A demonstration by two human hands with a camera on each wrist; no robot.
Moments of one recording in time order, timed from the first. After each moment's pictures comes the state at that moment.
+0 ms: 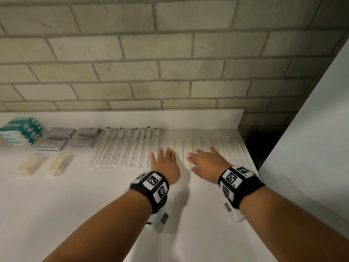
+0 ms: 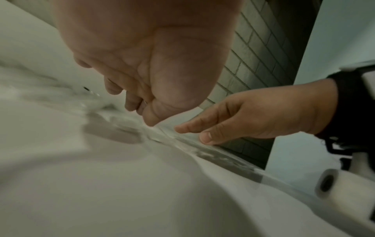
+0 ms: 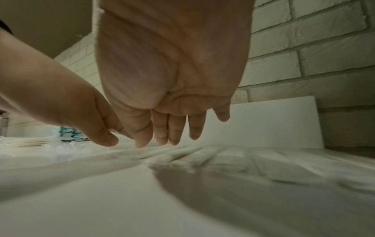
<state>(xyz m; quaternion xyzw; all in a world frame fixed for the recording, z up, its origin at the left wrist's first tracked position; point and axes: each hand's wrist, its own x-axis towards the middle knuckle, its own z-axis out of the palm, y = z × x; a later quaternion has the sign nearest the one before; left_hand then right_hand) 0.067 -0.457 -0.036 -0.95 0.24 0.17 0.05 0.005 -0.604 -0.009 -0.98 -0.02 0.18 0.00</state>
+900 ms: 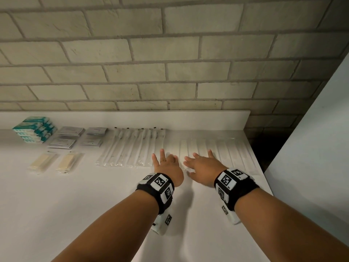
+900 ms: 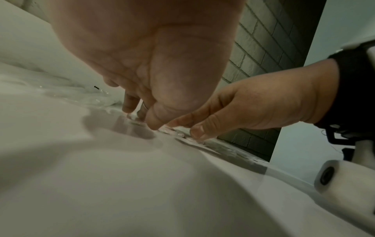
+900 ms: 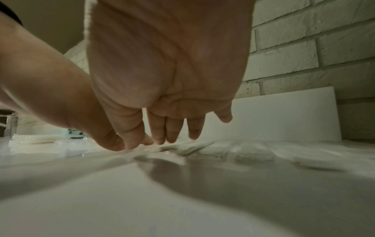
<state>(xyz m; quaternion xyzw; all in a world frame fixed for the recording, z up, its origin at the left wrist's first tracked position) 0.060 -0.450 -0.037 -0.96 0.21 0.18 0.09 0.007 -0.582 -0.017 -0.98 -0.04 0.18 0.03</state>
